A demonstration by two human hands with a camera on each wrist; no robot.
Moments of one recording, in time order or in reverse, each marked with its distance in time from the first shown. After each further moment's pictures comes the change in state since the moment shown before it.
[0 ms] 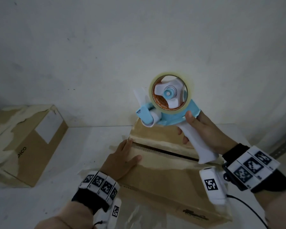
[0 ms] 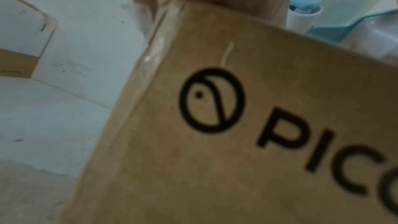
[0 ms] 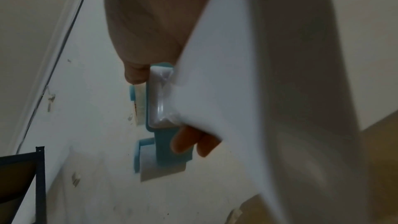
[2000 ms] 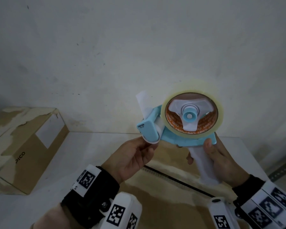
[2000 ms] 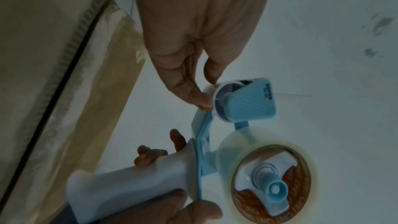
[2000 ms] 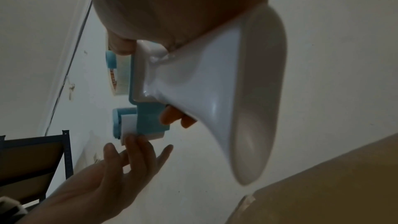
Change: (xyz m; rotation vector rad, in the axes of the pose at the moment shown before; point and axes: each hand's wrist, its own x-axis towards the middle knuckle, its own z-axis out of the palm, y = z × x) left_hand -0.021 0.078 -0.071 -1.867 -0.164 -0.130; right_hand -0.014 0.010 0.009 0.102 -0.035 -0.194
